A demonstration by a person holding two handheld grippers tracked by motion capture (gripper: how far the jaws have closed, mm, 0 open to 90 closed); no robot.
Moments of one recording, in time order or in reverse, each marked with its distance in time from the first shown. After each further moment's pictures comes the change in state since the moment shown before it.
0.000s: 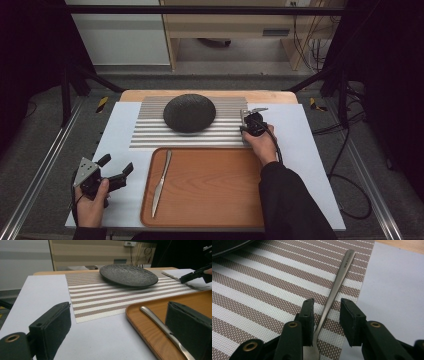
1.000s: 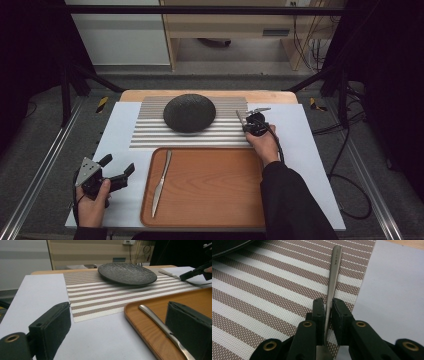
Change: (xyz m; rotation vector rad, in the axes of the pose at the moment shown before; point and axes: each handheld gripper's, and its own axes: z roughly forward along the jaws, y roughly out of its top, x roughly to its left) left arm -0.002 -0.001 0.002 0.011 -0.006 0.010; right arm -0.007 -0.002 -0.001 0.000 0.040 0.009
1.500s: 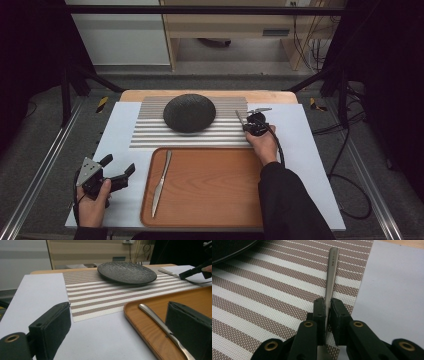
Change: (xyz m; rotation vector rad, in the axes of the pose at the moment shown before) left arm -0.001 0.000 0.001 0.008 -0.003 0.007; right arm -0.001 -0.001 0.002 -0.021 -0.004 0.038
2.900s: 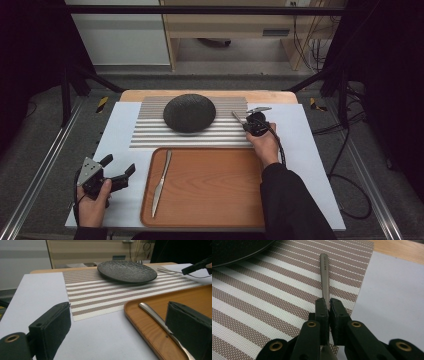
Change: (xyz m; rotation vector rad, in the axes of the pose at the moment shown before) left arm 0.000 0.000 0.000 0.006 0.004 0.005; right arm 0.004 0.004 -0.013 -0.022 -0.002 -0.064
